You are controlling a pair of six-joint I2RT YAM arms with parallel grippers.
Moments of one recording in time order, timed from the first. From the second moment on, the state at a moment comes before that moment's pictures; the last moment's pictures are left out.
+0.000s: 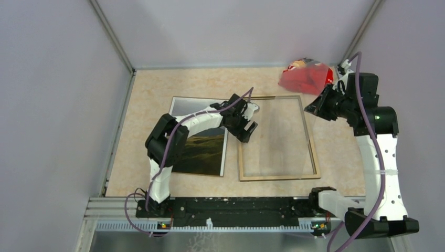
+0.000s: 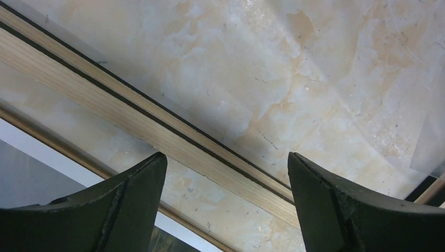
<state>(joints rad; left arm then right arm) -0.72 2.01 1.45 -0.46 0.24 0.04 0.05 1.07 1.51 -1.11 -0.27 0.44</state>
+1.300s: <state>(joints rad) -0.60 1.83 1.10 -0.15 -0.04 0.03 0.05 1.11 1.37 -0.94 -0.38 0.50</state>
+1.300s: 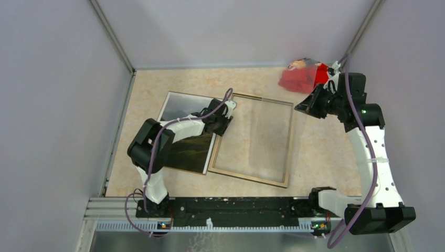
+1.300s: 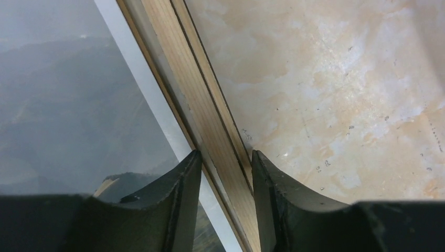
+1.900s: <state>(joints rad) -0.60 1.80 1.09 -0.25 0.21 0.02 0.05 1.17 1.37 -0.90 -0.41 0.51</state>
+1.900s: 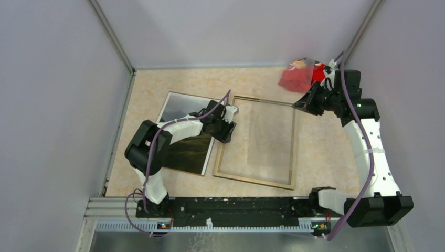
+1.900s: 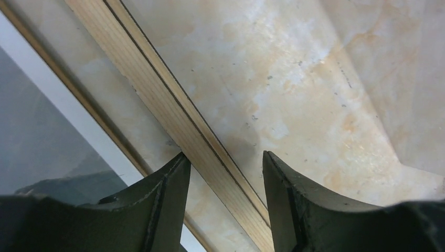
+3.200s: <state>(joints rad) -0.21 1.70 1.20 -0.49 0.49 0.18 0.04 1.35 0.93 -0.34 -0.82 0.83</state>
